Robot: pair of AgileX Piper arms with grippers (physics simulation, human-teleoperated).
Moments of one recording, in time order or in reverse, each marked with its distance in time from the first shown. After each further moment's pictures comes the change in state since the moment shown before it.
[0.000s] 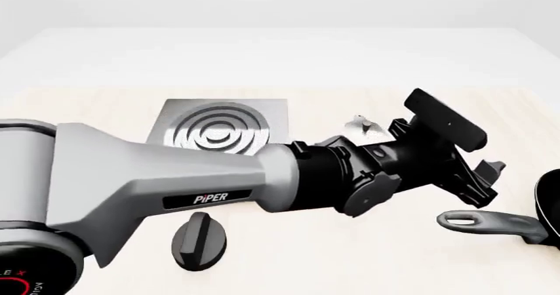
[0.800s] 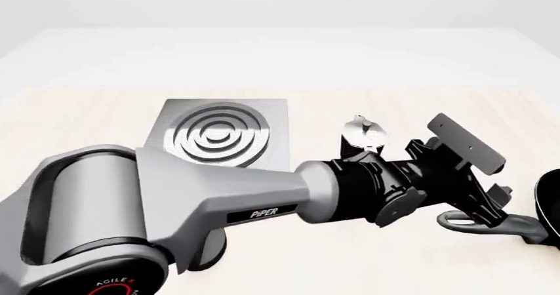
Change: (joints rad) left arm -0.024 0.164 -0.178 0.112 0.005; right arm -0.014 0.000 0.024 -0.027 0.004
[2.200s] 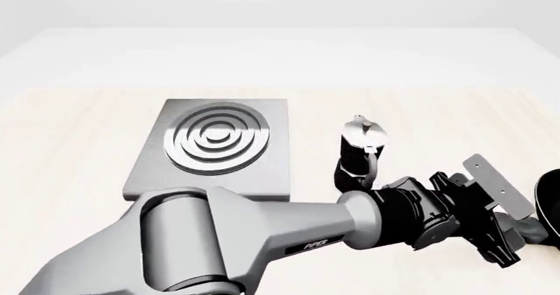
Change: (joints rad) left arm -0.055 0.222 -0.285 0.243 0.084; right arm 0.028 0.000 -0.062 0.047 -0.009
